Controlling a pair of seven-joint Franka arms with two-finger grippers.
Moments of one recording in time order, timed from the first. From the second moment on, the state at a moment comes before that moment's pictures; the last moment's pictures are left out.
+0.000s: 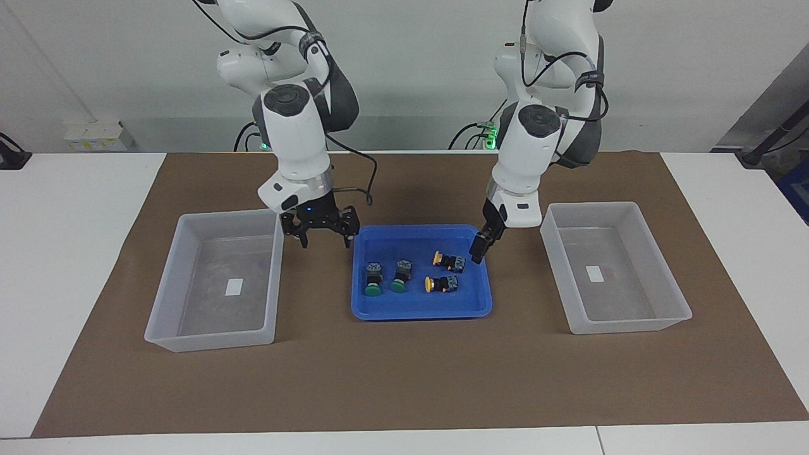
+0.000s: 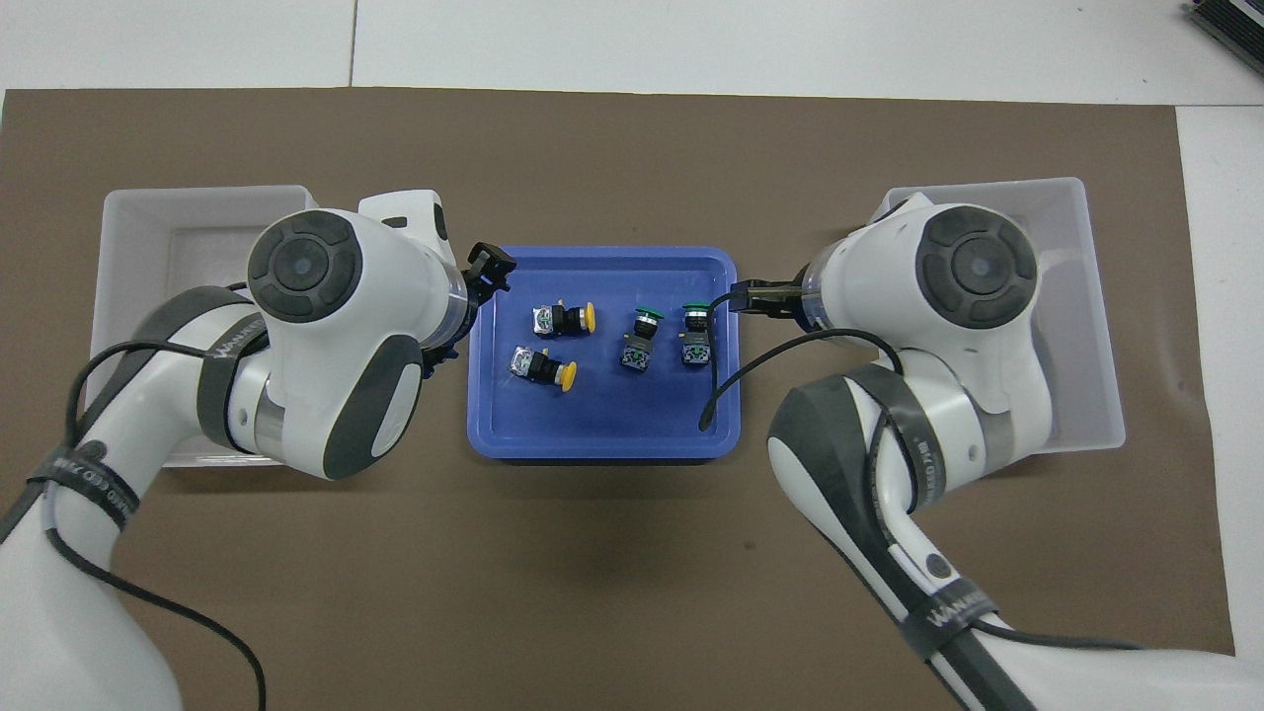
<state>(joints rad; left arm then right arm) -0.41 0.22 -0.04 -1.89 -0.04 2.27 -1.28 0.34 0.21 0.03 -1.85 -0.02 2.24 0.47</state>
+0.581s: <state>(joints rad) -0.48 0.31 -0.04 -1.91 -0.04 2.32 -1.50 0.44 0.37 0.04 -1.85 -0.02 2.44 0.48</state>
